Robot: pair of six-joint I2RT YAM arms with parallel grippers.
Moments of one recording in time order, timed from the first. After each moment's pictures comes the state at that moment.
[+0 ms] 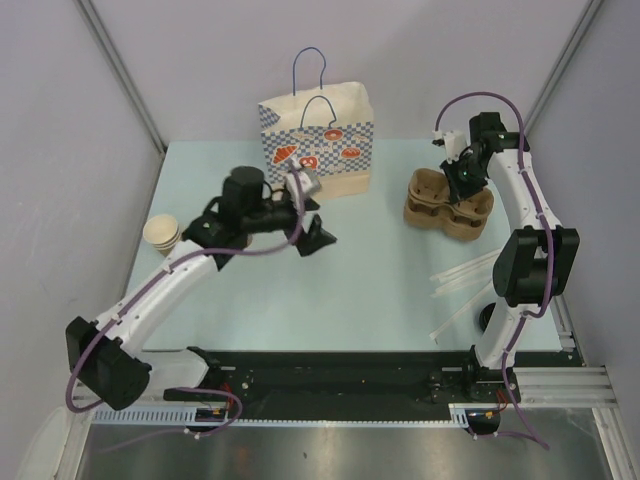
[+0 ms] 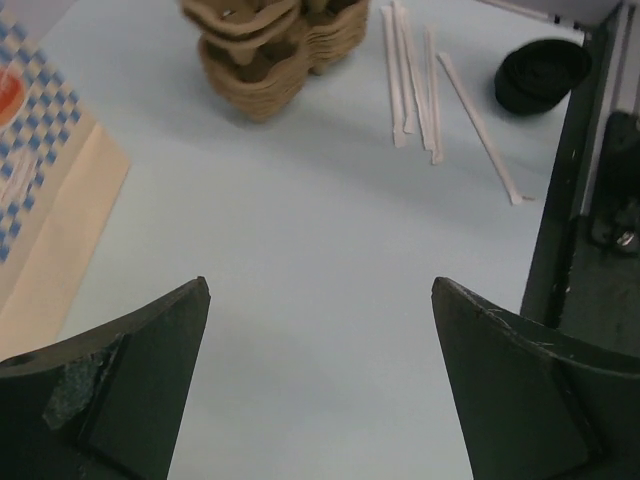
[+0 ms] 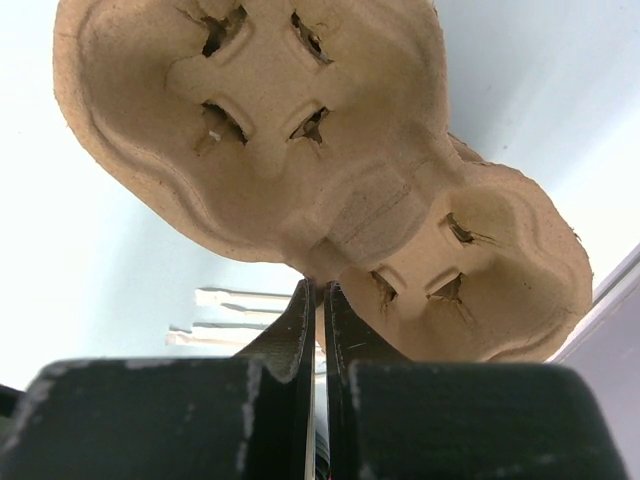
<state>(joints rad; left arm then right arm) -0.48 1.24 1.18 -0.34 0.62 0.12 0.01 1.88 1.83 -1.09 -0.19 -0.47</state>
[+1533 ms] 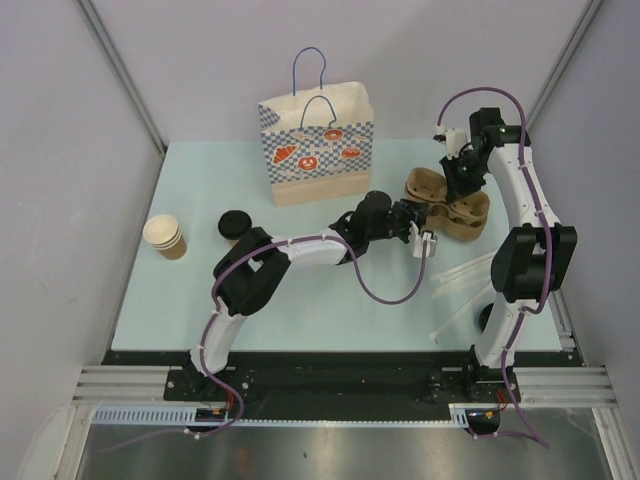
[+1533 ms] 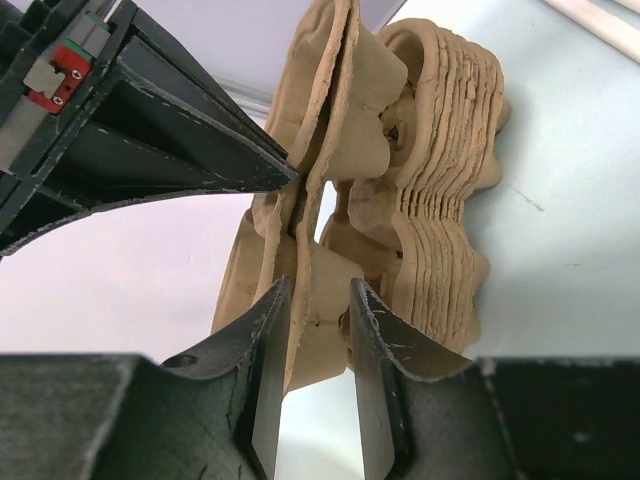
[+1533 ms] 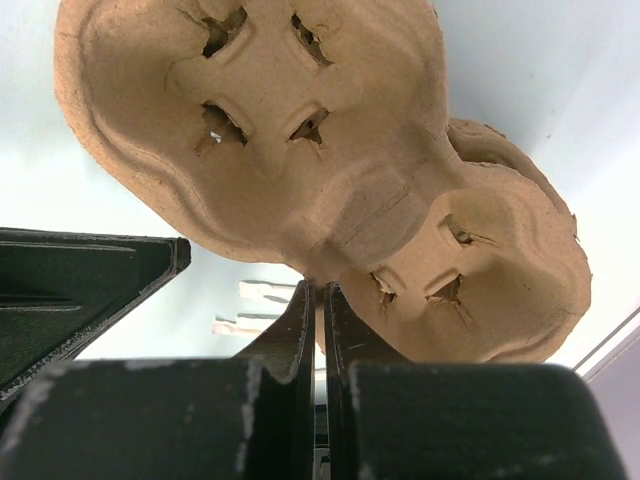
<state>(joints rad) -0.90 2.17 1.54 0.46 0.36 1.15 0.01 1.92 1.92 -1.19 -0.24 -0.39</state>
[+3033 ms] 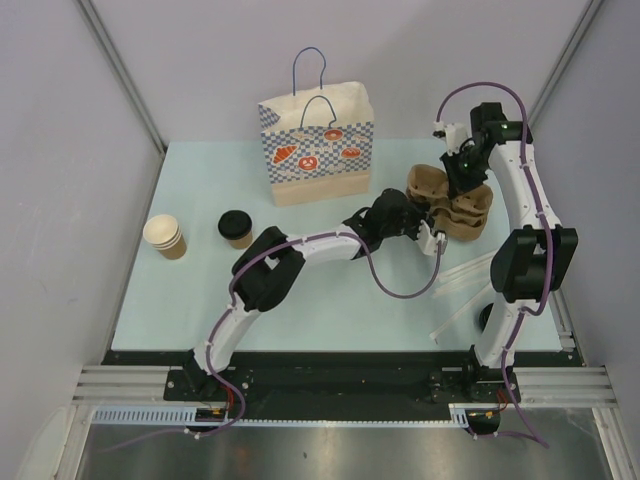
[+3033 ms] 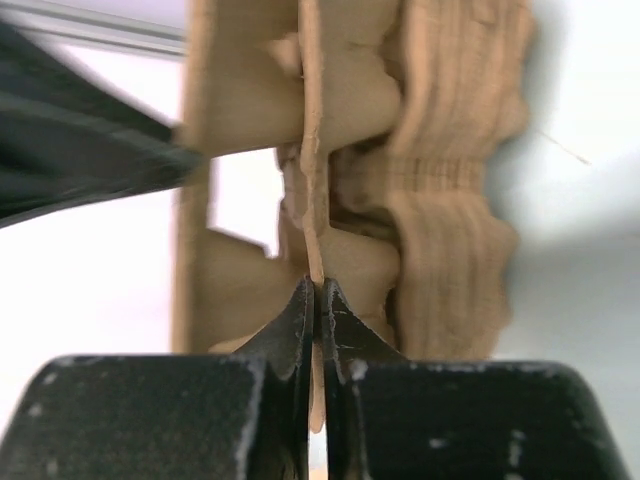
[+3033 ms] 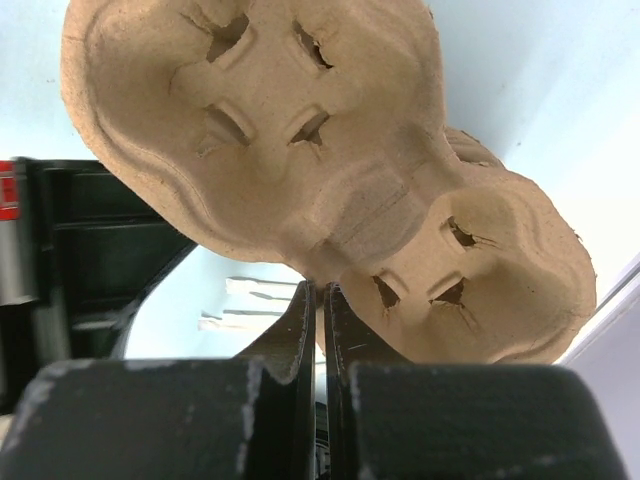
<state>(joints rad) -0.91 2.31 1.74 0.31 0.24 1.28 0.02 1.92 1.98 -1.21 -0.23 -0.43</state>
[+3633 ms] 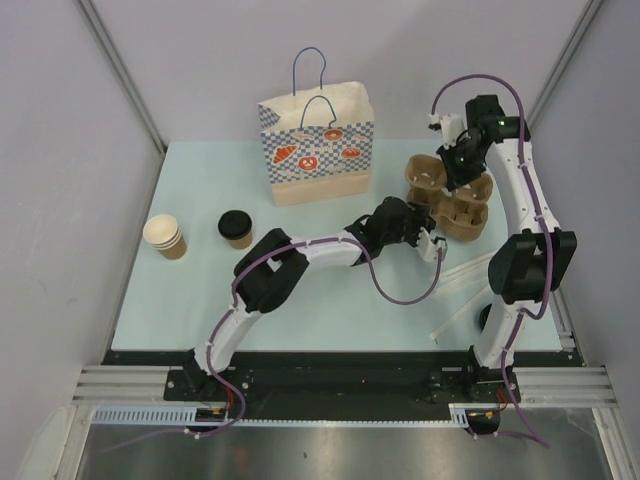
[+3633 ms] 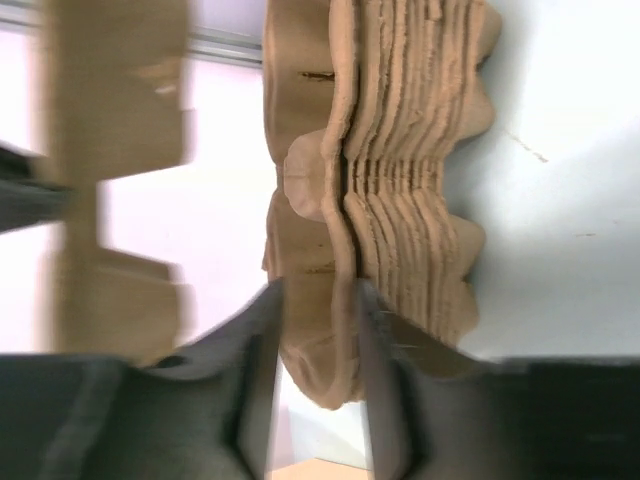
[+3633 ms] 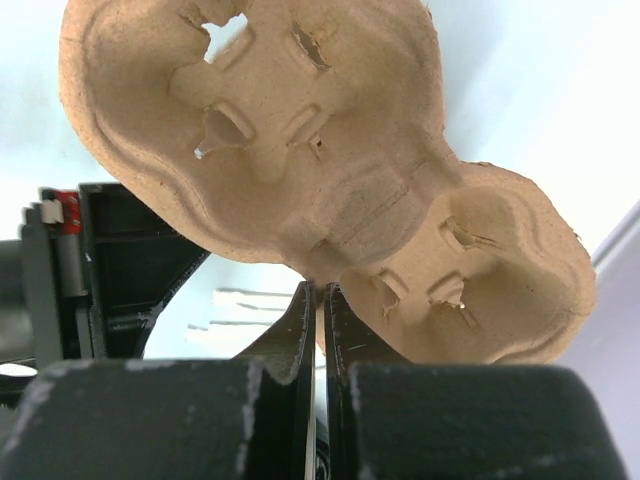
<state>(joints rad) -0.93 2.33 1.71 0.34 0.20 1.28 0.06 1.91 2.02 -1.21 -0.16 -0.43</state>
